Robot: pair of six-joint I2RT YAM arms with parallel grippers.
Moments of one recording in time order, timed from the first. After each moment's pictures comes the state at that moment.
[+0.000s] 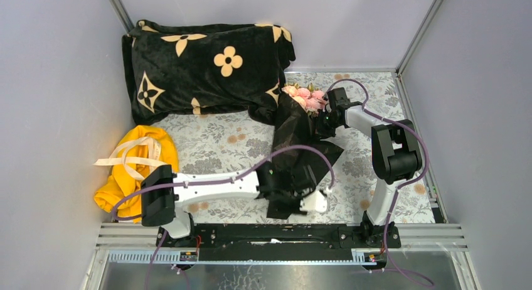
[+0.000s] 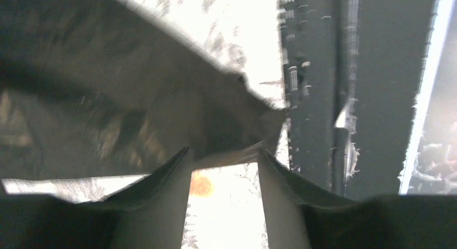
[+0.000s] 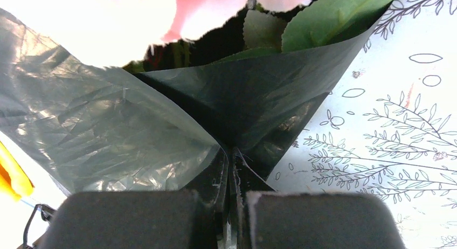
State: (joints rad) left arm -1.34 1.65 1.30 -0.83 0.09 0.43; right arm 0.23 1.90 1.24 -0.48 -0.31 0.43
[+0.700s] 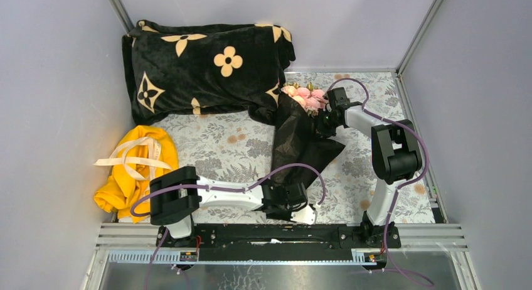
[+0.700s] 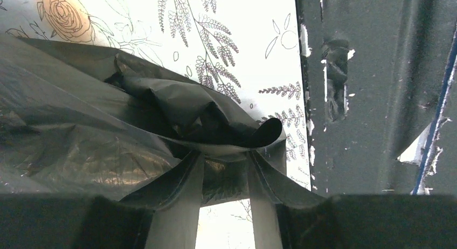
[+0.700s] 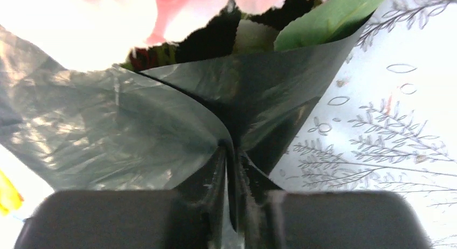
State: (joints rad) left arm -1.32 1.71 1.00 -0.53 0.02 0.49; right arm 0.24 1.90 1.24 -0.46 -0.28 0.43
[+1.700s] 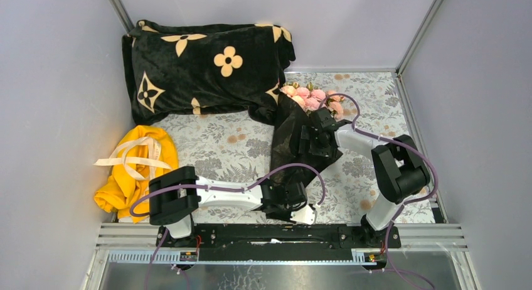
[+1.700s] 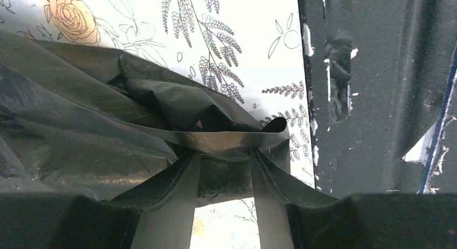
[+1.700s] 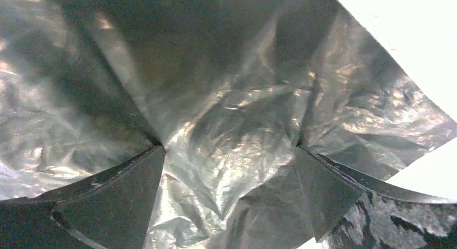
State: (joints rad) left arm -1.32 1.71 0.98 -0.52 0.02 0.51; right arm 0.47 1.70 1.02 -0.51 0.05 0.56
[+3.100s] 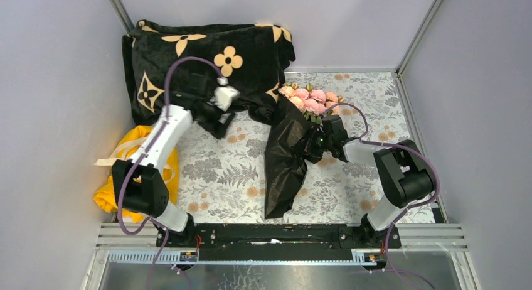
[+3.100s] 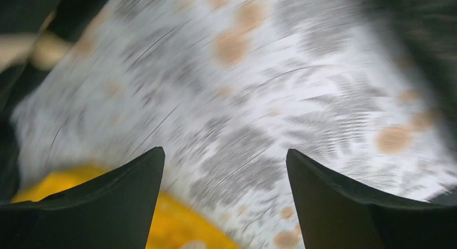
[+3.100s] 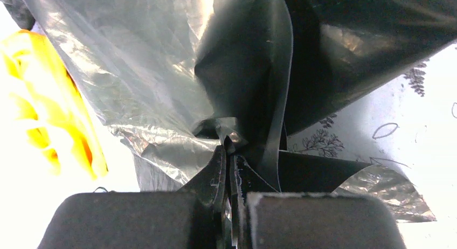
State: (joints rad) left arm -0.30 1.54 1.38 -0.89 0.30 0.45; right arm 0.39 1.66 0.74 0.14 -0.38 0.82
